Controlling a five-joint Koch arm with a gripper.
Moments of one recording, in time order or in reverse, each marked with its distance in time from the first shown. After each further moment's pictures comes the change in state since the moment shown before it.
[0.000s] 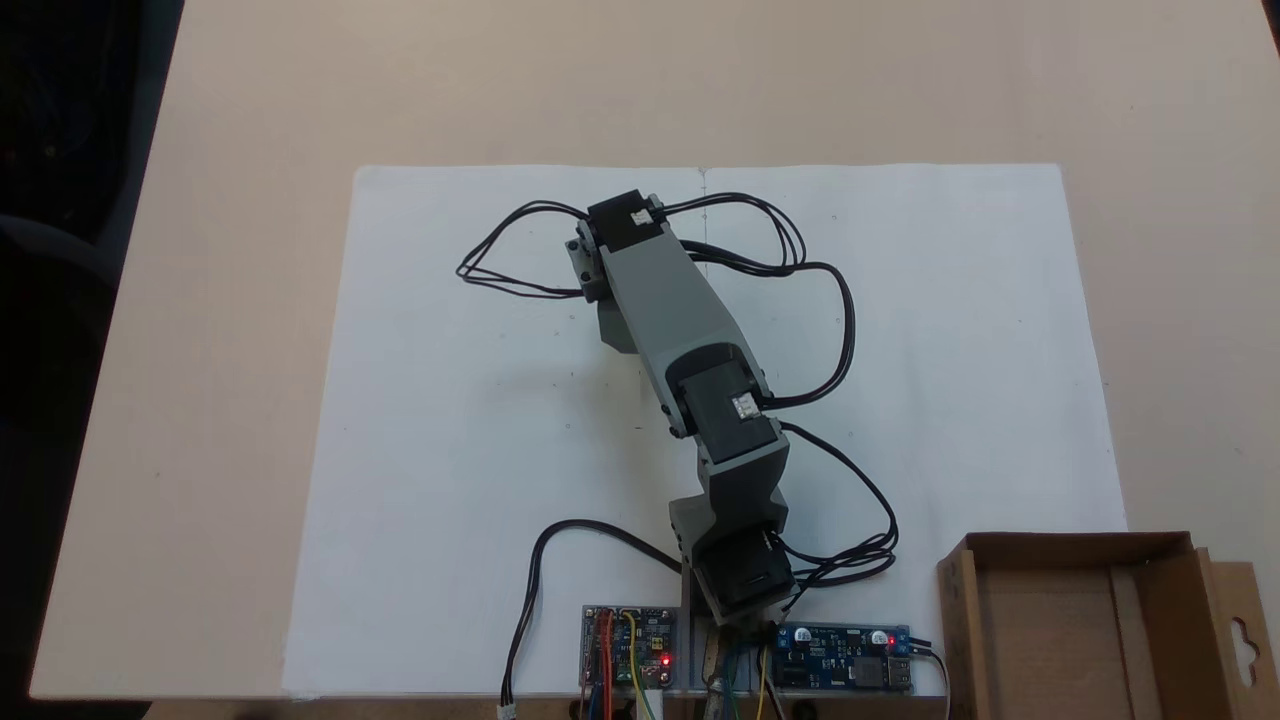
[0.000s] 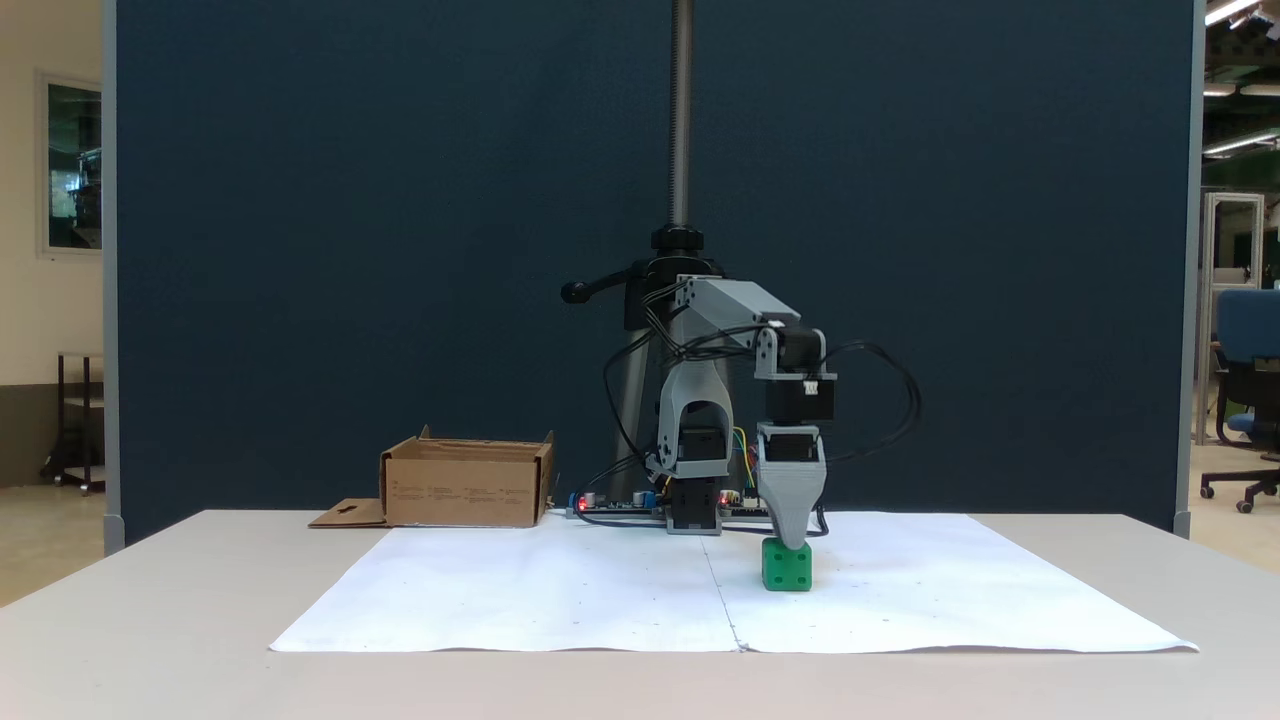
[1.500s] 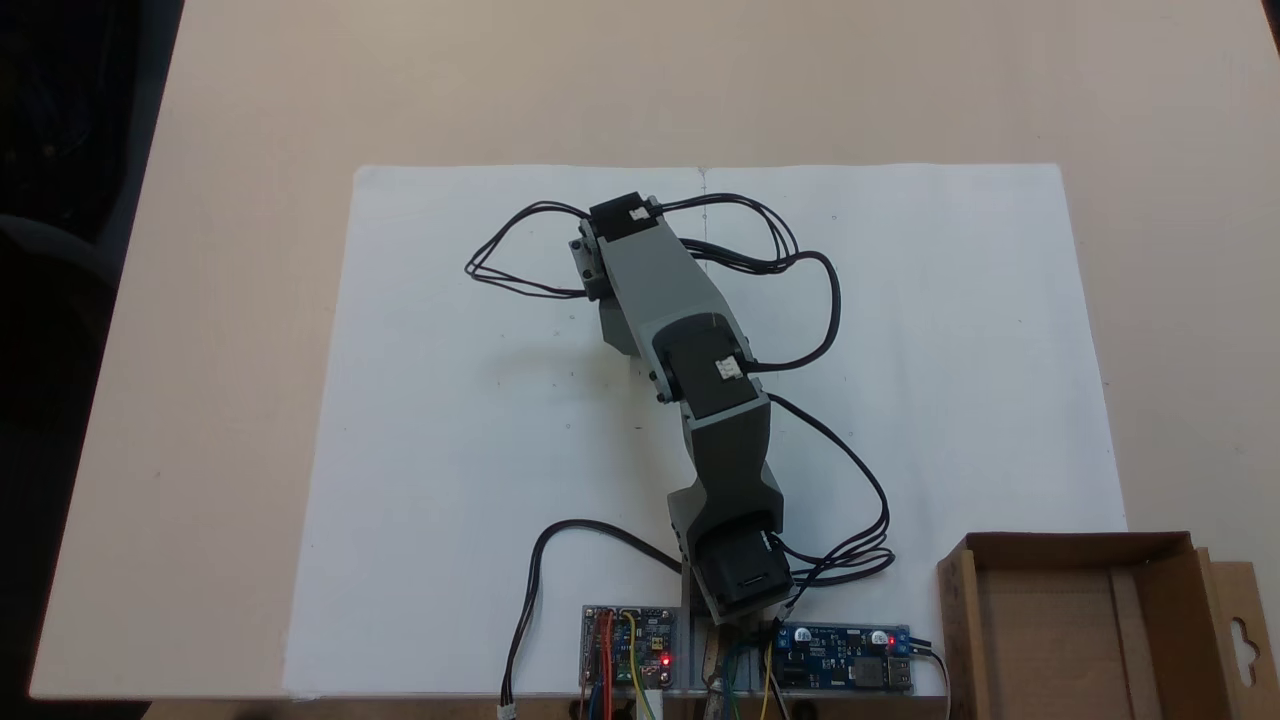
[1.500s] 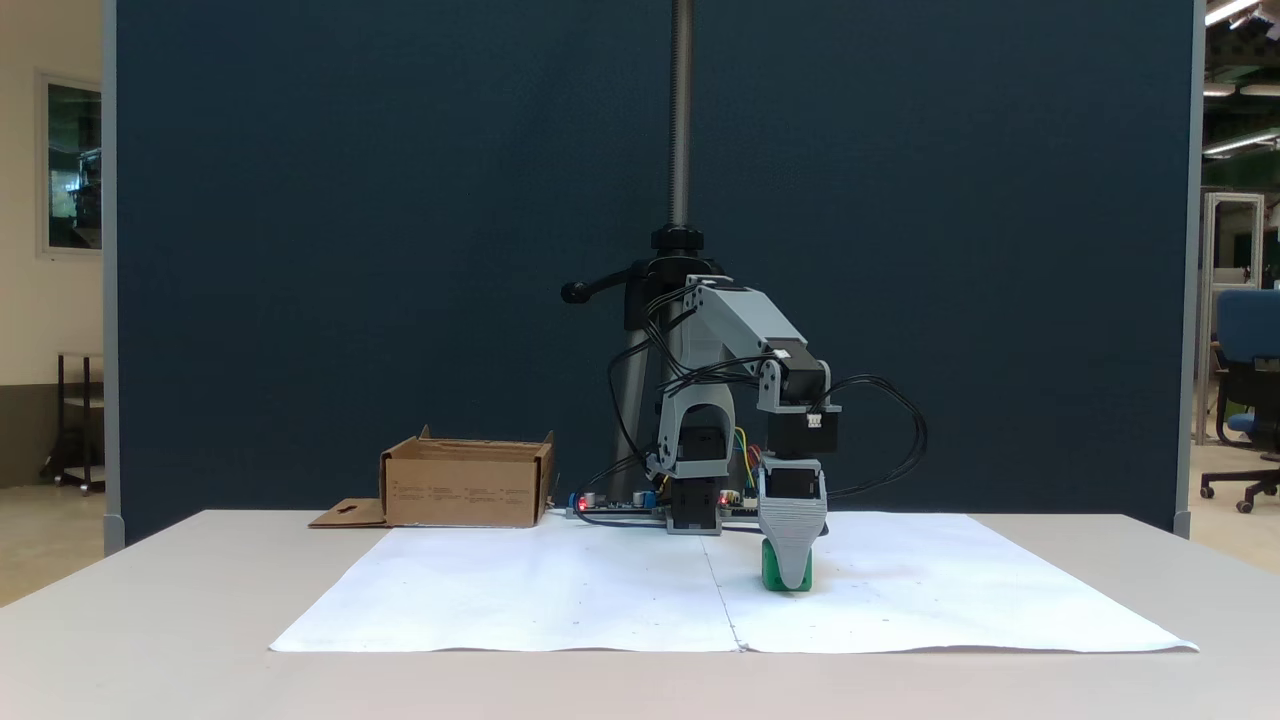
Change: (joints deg) arm 1.5 -7.4 0.0 -5.3 0.0
